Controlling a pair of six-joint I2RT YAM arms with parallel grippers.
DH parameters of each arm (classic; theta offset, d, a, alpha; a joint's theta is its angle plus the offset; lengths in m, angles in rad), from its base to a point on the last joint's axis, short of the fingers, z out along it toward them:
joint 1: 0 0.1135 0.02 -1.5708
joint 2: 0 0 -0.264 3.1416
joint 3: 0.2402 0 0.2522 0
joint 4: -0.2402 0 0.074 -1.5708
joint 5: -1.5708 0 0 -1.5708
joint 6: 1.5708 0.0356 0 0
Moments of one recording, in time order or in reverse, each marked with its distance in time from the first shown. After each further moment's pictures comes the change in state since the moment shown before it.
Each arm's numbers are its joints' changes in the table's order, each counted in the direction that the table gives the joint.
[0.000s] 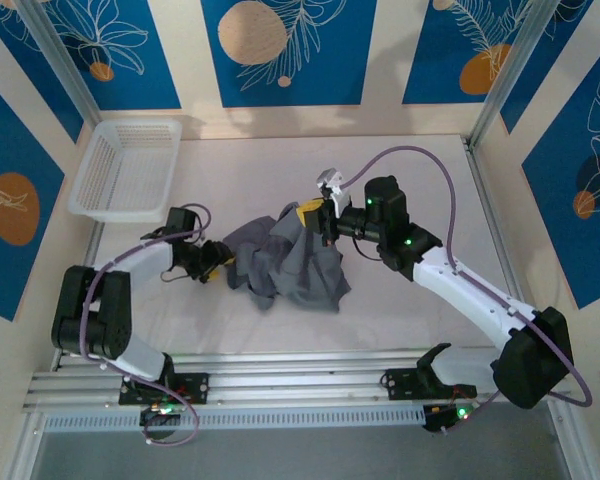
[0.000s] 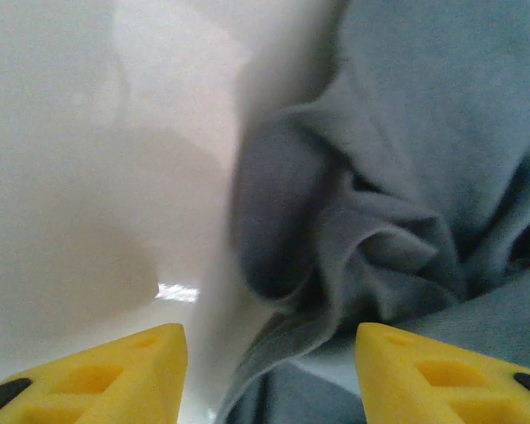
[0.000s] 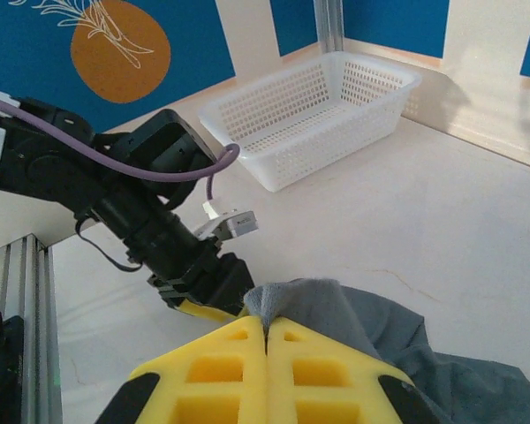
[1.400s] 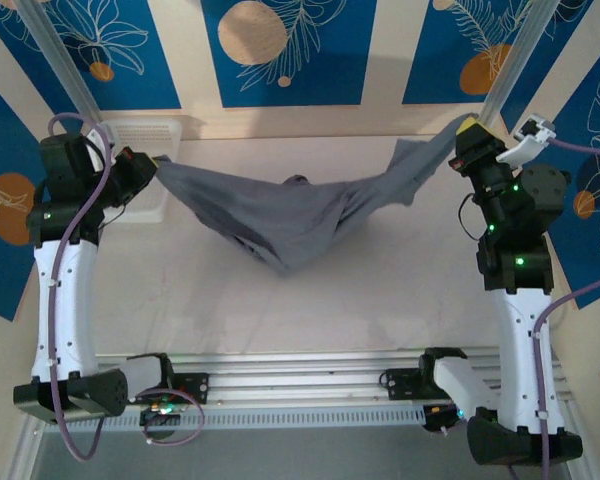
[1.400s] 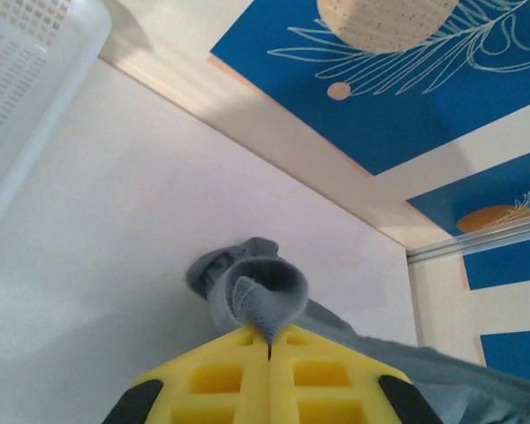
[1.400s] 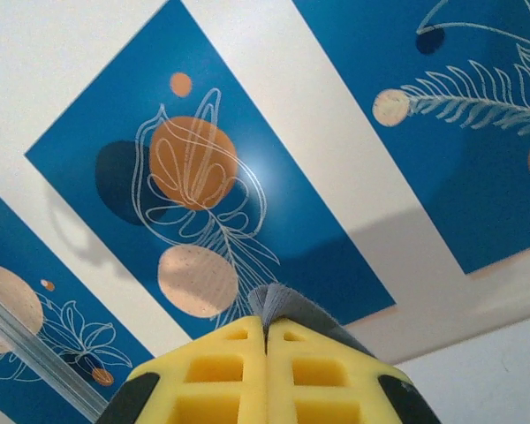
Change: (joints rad) left arm 0.270 -0.352 0.730 -0.418 0.008 0.163; right arm -0.640 -0.326 0.279 -0.189 -0.345 0.594
